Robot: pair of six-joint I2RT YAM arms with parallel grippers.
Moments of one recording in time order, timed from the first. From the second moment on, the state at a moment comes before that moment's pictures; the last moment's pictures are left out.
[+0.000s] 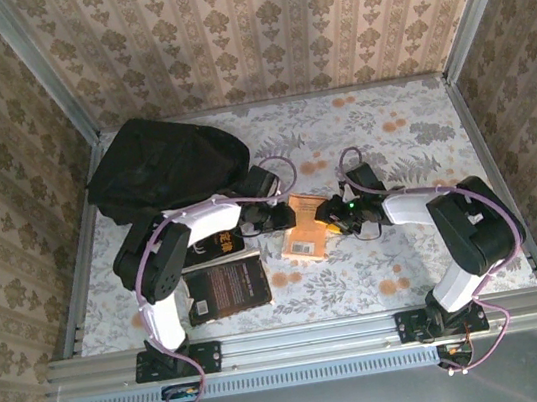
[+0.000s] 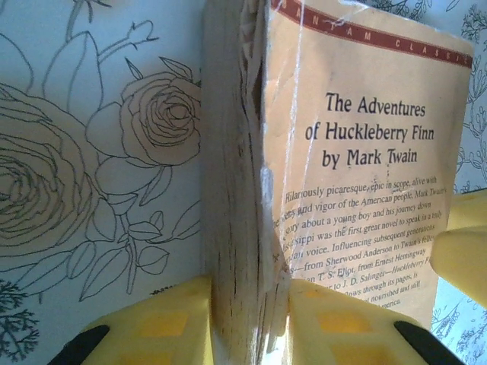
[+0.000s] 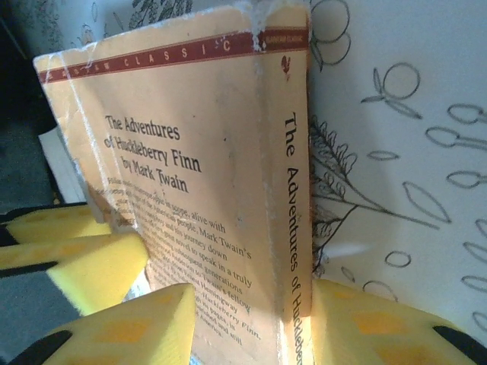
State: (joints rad) left arm -0.74 1.88 1.12 -0.31 0.35 -0.58; right arm 0.36 1.63 0.68 0.01 -0.52 0.96
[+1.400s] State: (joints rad) left arm -0.59 1.39 0.95 -0.22 0.60 -0.66; right arm 0.42 1.26 0.63 0.27 -0.72 0.91
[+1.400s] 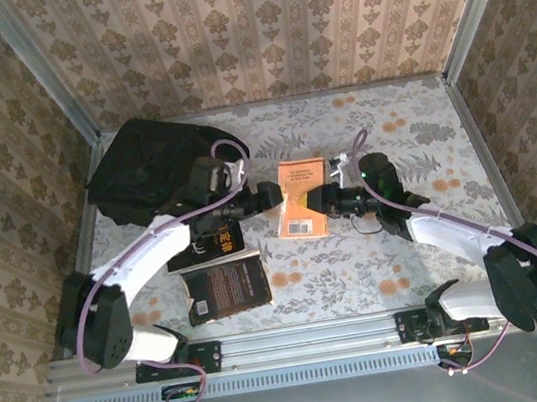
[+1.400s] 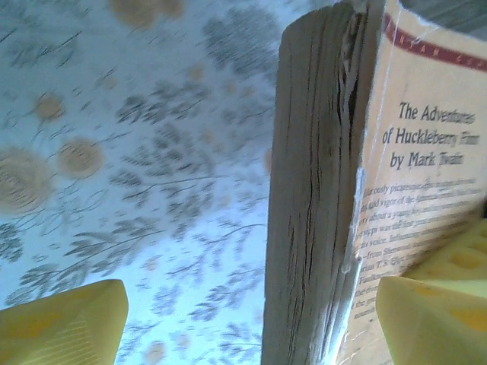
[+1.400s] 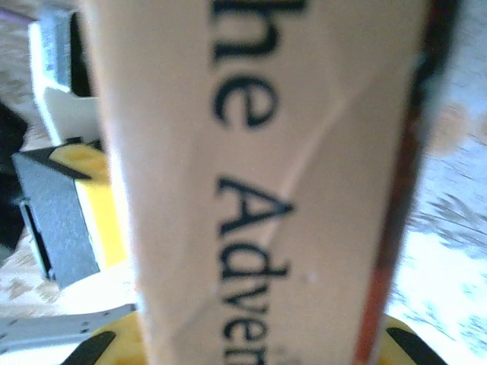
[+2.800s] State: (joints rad) left arm -0.54 1.02 0.73 0.26 0.99 -0.88; right arm 0.60 1.13 0.75 0.27 -0.81 0.80
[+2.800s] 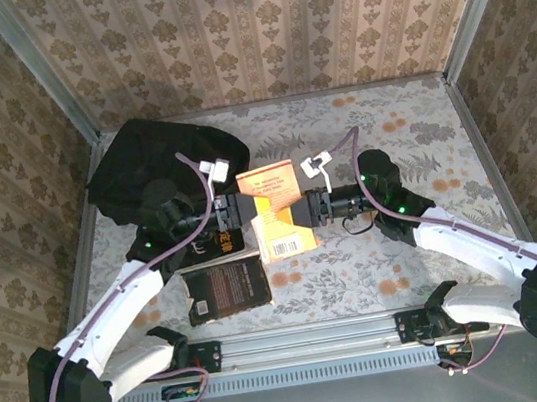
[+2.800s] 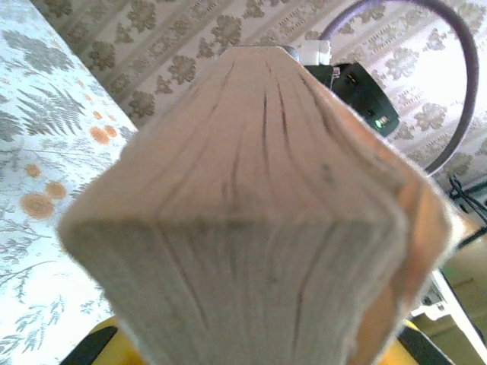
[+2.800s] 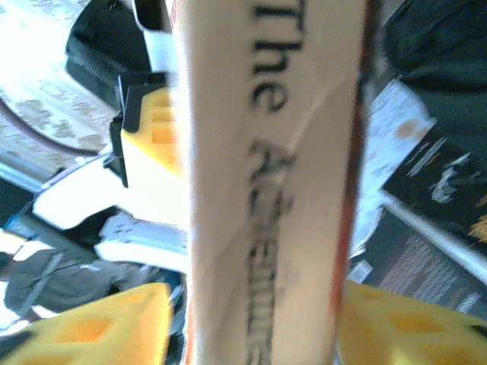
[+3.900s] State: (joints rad) left arm -0.57 0.94 0.55 0.49 0.34 -1.19; right arm 0.84 1.30 0.54 0.97 -0.05 1.19
